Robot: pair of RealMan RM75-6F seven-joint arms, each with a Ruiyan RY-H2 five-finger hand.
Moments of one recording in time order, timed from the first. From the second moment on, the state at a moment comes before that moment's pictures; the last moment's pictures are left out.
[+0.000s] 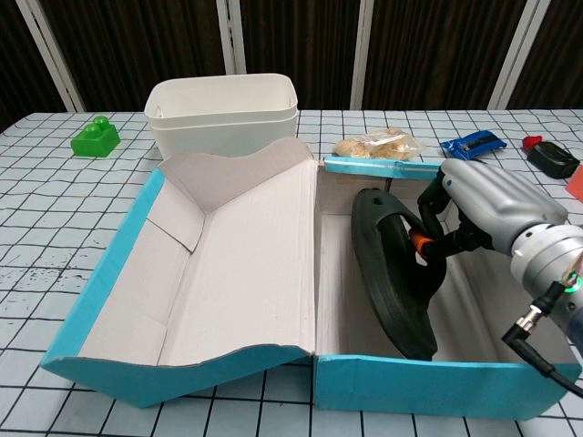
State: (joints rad) left arm 0.01 -0.96 -0.13 -1.66 1.36 1.55 -0.18; right arm 0.52 -1.85 0.15 -1.57 -1.05 1.45 -0.60
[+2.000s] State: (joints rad) left arm 0.01 -0.95 -0.13 -1.67 1.36 1.56 -0.18; right arm 0.49 -1.91 0.11 -1.46 -1.21 1.40 -0.94
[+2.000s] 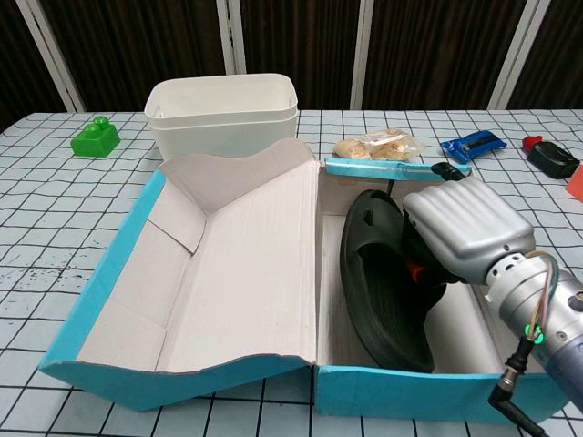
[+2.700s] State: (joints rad) left arm 0.01 -0.96 -0.13 -1.67 1.36 1.56 -0.17; right arm 0.49 -1.80 0.18 -1.73 -1.01 1.34 -1.02
